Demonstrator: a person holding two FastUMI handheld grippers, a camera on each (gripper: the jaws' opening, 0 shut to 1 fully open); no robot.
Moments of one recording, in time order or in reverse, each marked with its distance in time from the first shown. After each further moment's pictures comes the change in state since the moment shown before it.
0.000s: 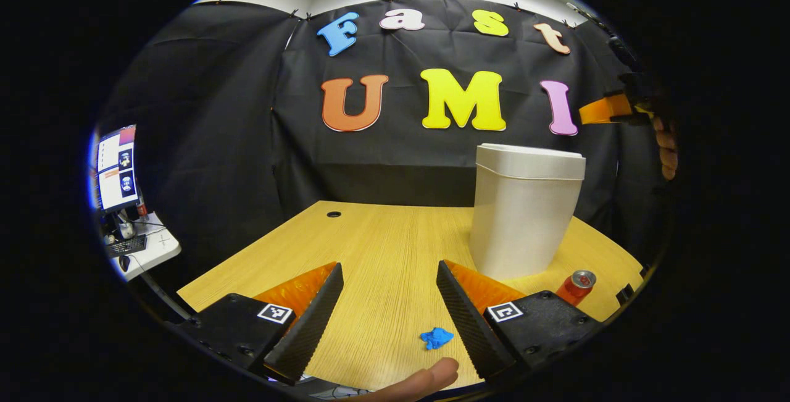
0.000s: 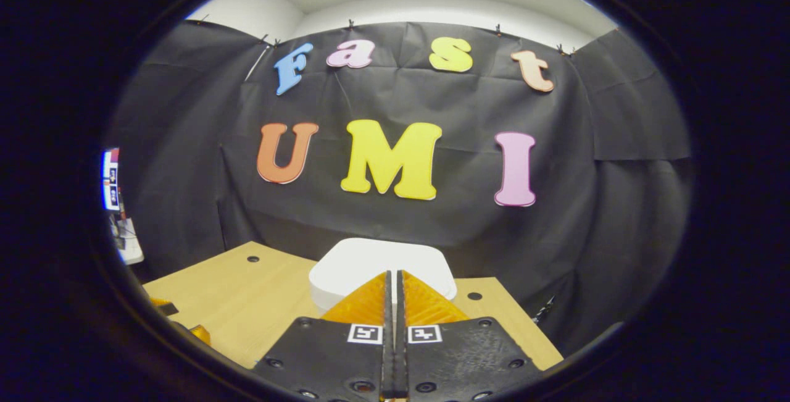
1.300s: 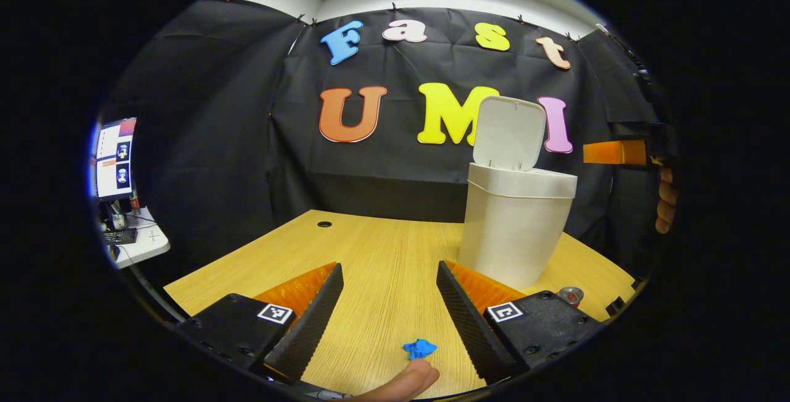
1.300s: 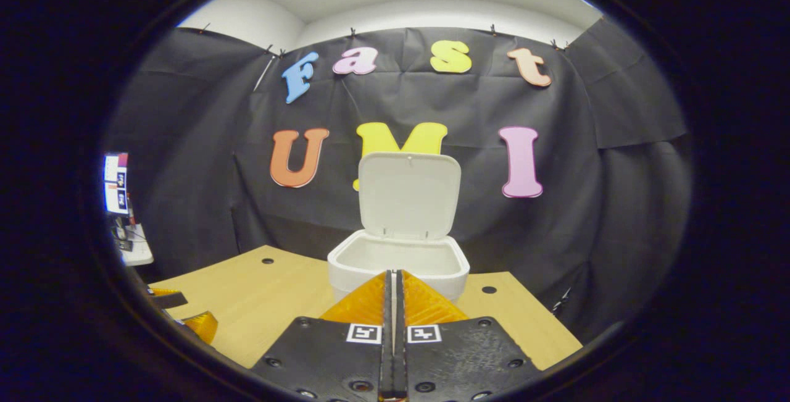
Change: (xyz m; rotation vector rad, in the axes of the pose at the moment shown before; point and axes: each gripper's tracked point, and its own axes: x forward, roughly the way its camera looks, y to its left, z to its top) left arm 0.000 -0.017 0.017 -0.034 -0.077 -0.031; right arm -0.055 0.004 -0.034 0.026 -0.073 0.051
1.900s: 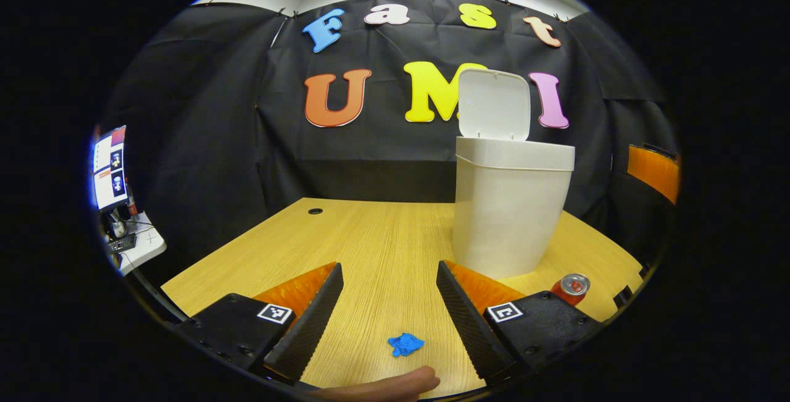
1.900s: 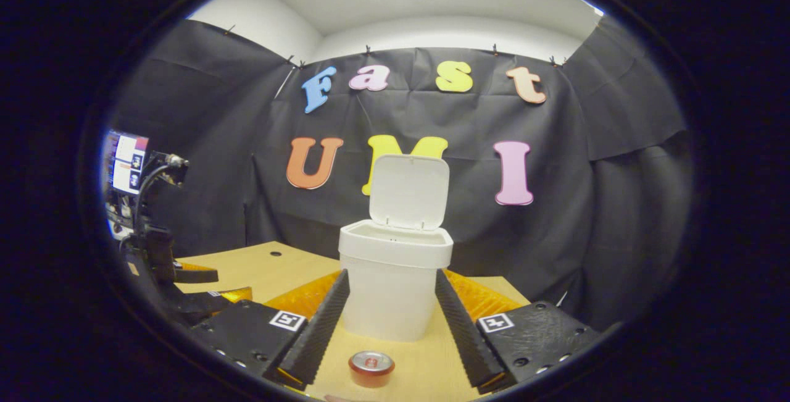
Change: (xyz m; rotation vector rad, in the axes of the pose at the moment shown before) left arm 0.019 -0.032 -0.037 0.074 0.113 -0.007; right arm -0.072 -0.020 -0.055 -0.063 -0.077 0.028
